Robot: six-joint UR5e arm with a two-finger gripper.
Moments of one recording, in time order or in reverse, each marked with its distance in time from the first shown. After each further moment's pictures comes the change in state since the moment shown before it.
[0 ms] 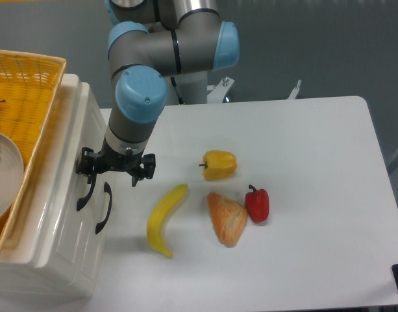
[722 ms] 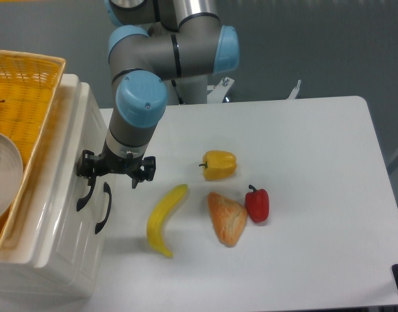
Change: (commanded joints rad) arm 0.006 -0.014 0.003 -0.012 0.003 0.002
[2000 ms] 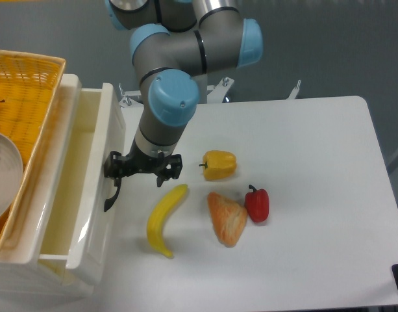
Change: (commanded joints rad) arm 0.115 0.009 0.002 -0.037 0.034 0.081
